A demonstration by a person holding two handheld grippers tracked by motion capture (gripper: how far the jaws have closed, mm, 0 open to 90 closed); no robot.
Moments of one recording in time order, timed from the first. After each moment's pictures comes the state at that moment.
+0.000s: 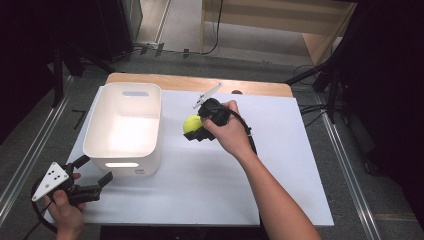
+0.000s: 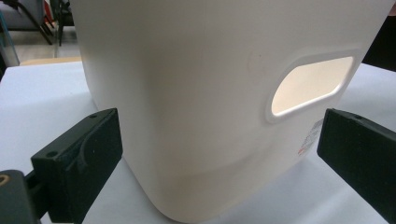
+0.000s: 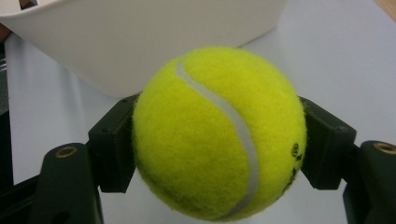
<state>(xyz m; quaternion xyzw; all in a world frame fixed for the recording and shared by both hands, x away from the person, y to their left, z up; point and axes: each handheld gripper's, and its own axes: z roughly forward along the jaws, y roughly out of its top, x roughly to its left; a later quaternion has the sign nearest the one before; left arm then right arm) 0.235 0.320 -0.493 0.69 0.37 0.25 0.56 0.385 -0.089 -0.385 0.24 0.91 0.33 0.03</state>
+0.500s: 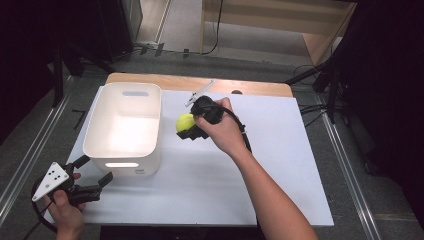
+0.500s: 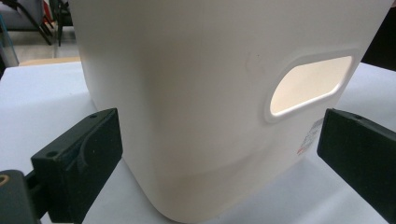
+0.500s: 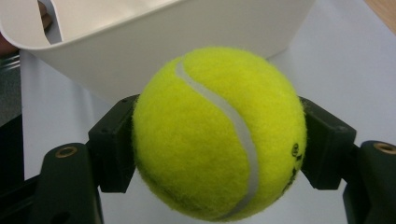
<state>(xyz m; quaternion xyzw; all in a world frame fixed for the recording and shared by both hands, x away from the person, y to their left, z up) 0.235 0.319 -0.493 0.70 0.37 0.25 0.56 0.385 -0.070 -0.374 0.22 0.91 0.34 0.02</state>
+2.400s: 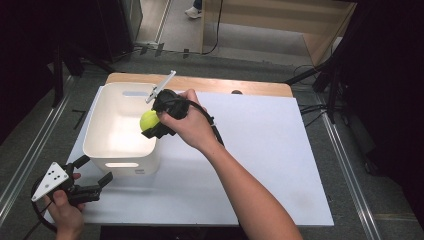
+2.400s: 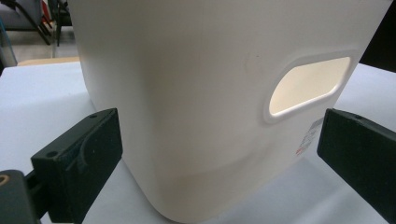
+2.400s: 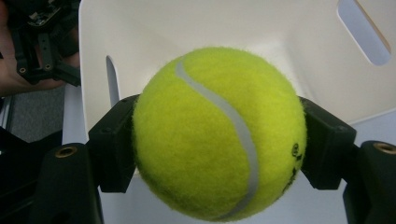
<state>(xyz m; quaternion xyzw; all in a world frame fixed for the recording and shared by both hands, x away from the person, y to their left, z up) 0.235 0.319 -0.493 0.69 0.37 0.25 0.57 0.380 0.009 -0.341 0.15 0.92 0.35 0.01</state>
